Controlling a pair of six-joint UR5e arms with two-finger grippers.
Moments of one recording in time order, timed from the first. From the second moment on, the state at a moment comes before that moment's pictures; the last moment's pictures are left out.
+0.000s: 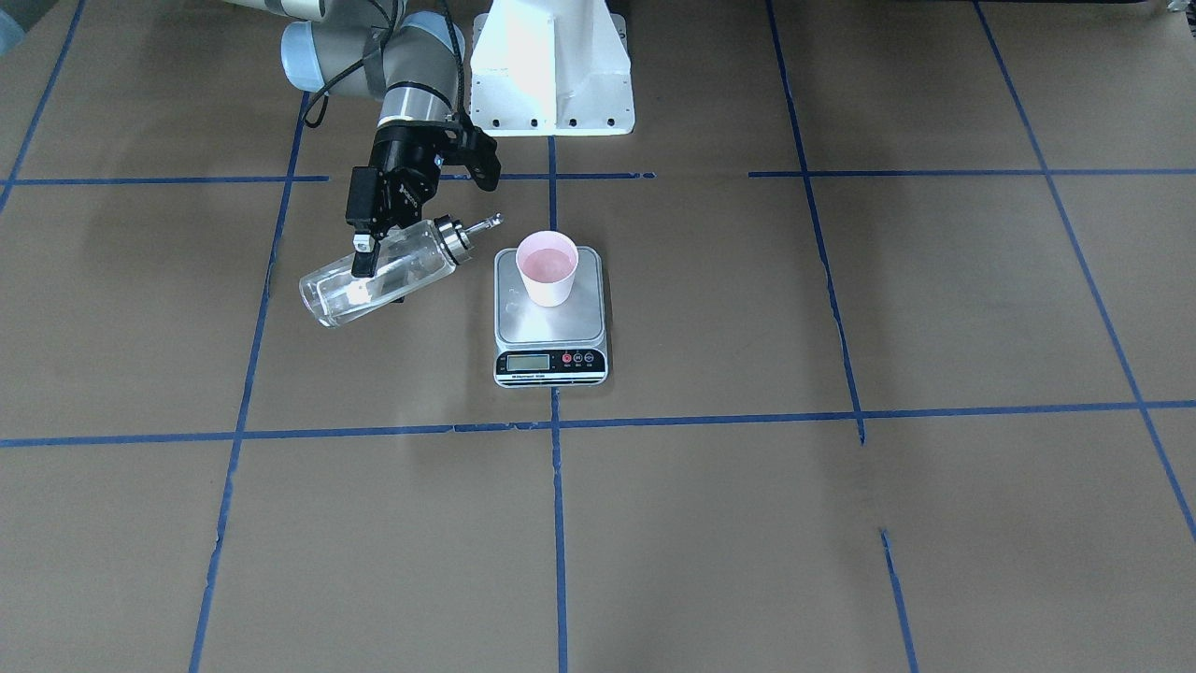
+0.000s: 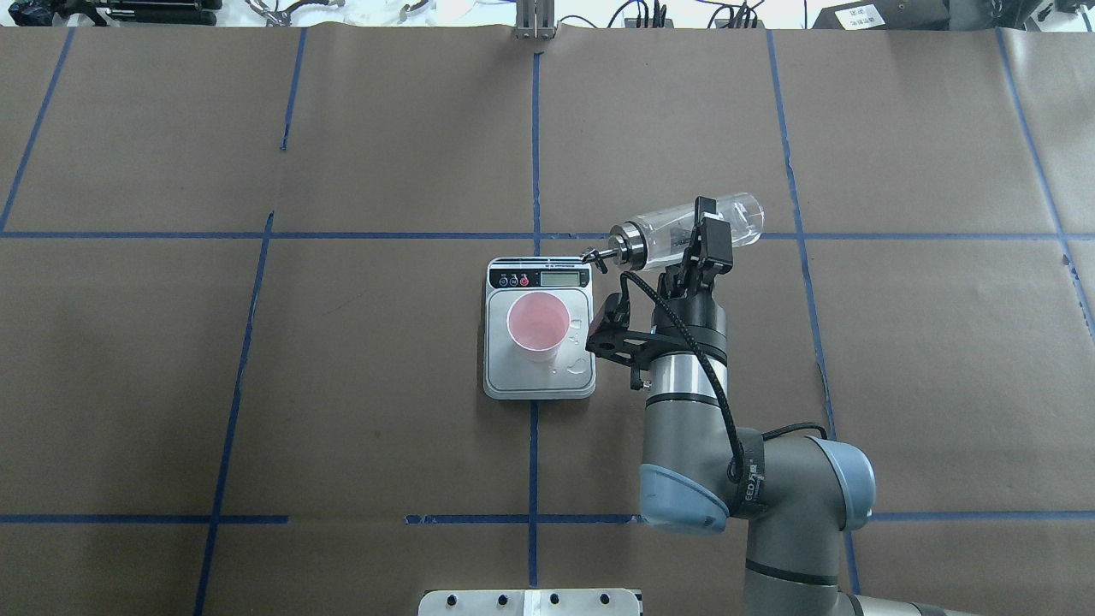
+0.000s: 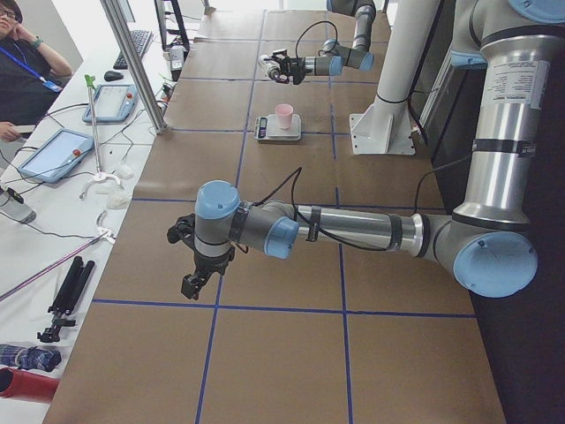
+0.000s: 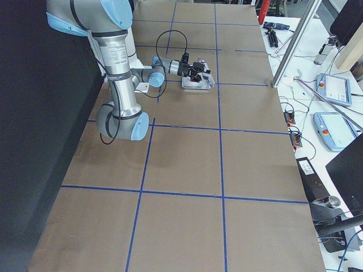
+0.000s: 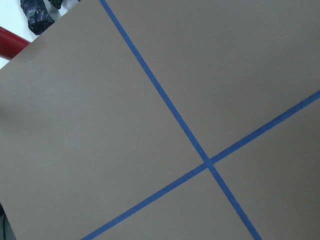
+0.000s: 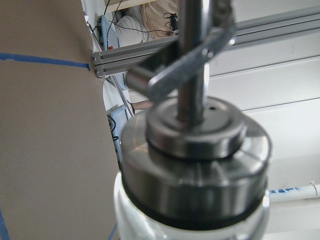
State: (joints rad) left arm -1.53 -1.64 -1.58 -1.82 -2.18 0.35; right arm 0.22 -1.18 1.79 -1.44 0.26 0.17
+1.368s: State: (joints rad) left arm -1.53 -1.63 -1.57 -1.83 -2.17 0.35; right arm 0.21 -1.13 1.76 -1.44 0.20 -0.20
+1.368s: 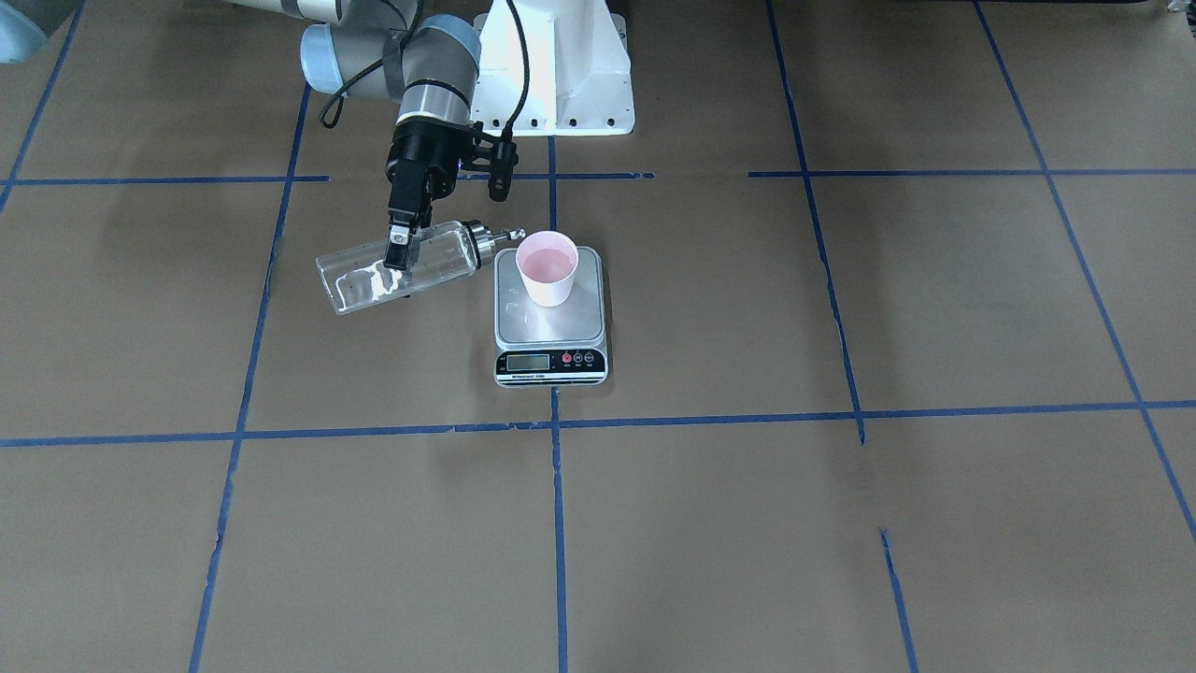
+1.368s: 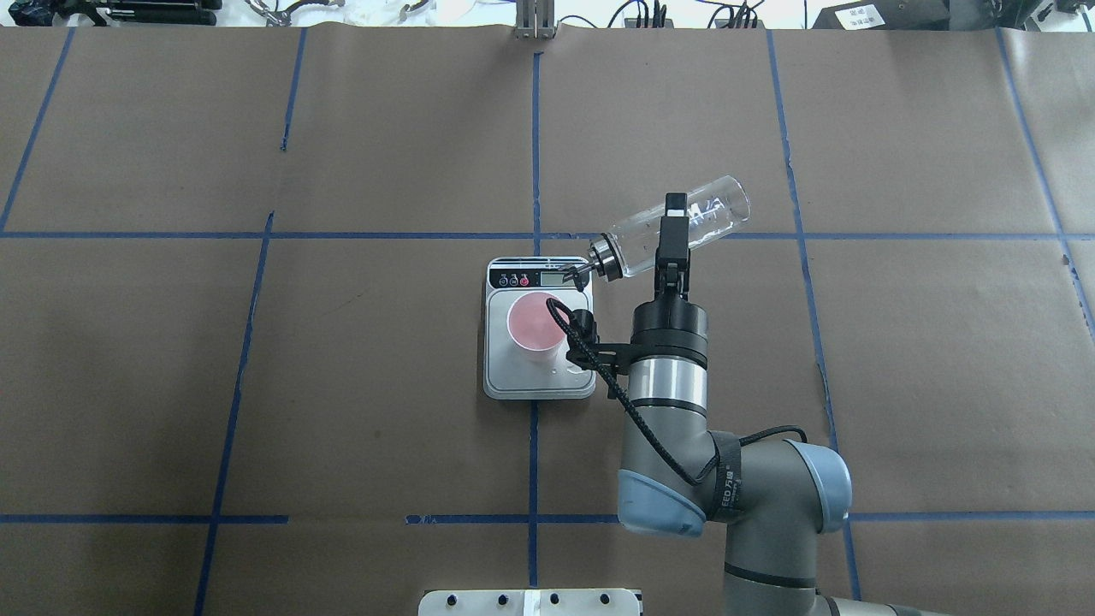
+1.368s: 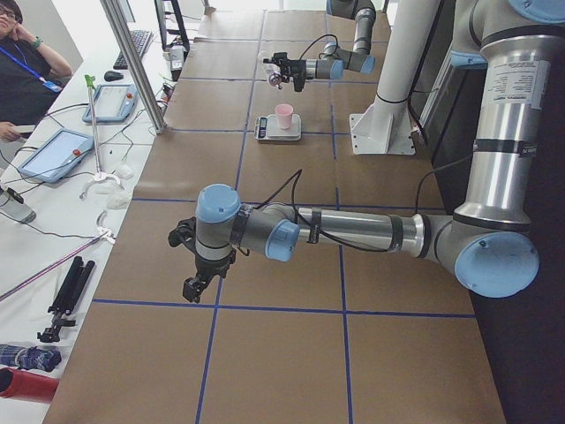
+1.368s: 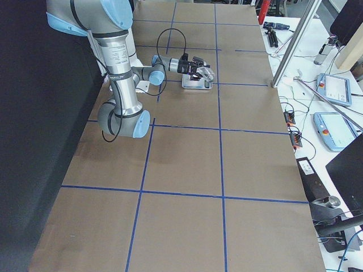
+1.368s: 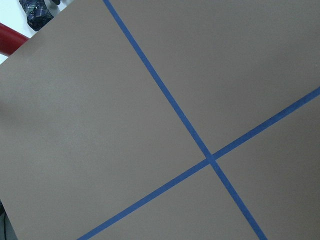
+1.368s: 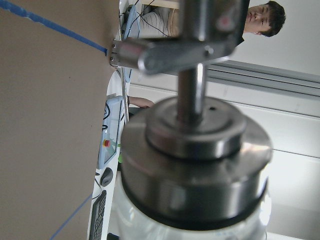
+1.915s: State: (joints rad) left arm -1.53 -1.63 -1.56 -1.84 -2.18 0.35; right arm 0.21 -1.11 1.71 -1.44 0.15 -0.29
